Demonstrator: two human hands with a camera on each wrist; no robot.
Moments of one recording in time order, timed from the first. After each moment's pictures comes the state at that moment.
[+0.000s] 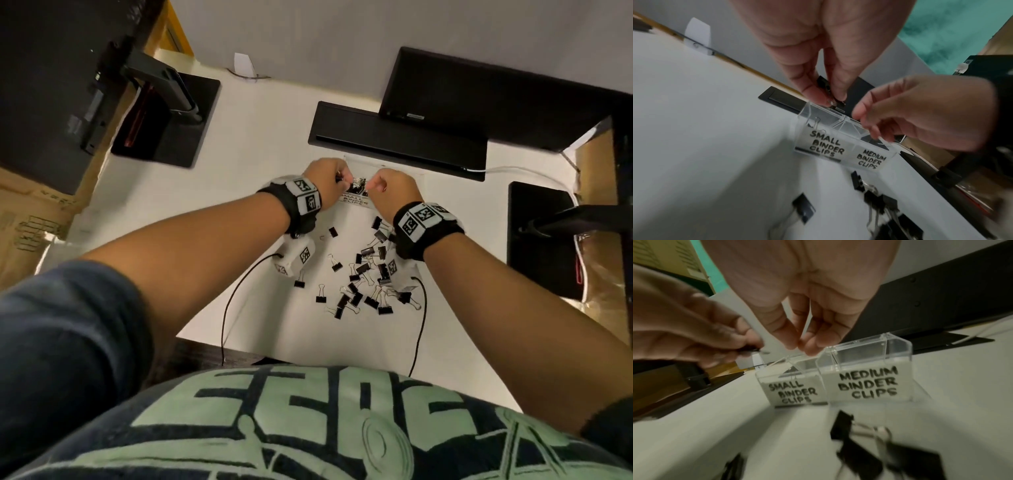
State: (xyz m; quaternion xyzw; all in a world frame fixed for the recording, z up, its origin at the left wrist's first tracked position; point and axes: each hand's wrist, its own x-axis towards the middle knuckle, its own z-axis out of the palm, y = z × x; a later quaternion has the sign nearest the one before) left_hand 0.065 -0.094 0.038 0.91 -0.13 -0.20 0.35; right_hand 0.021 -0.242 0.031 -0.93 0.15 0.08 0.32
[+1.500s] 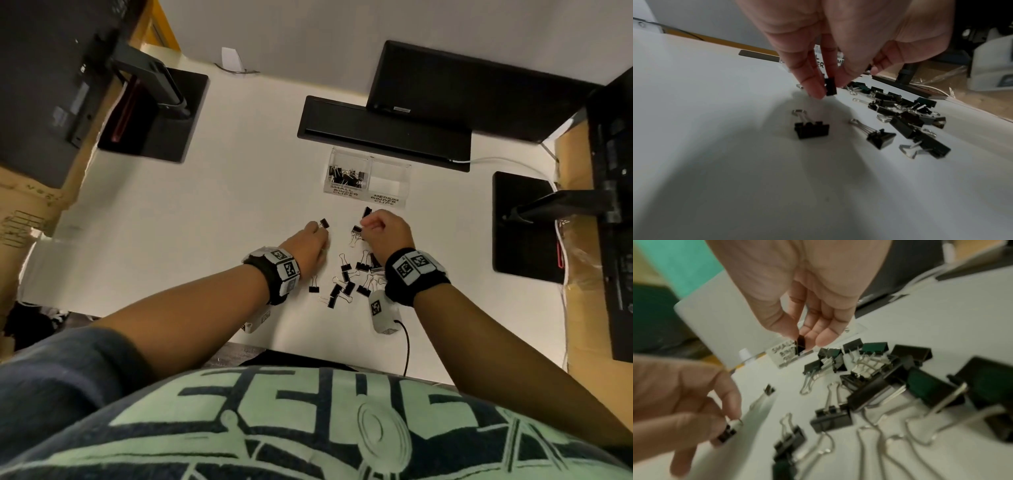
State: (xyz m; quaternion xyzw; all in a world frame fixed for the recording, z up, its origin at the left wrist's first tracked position) left_hand -0.038 -0.057 -0.030 0.91 -0.27 -0.24 0.21; right_hand -0.067 -0.235 0.001 -0.84 0.26 0.07 0.46
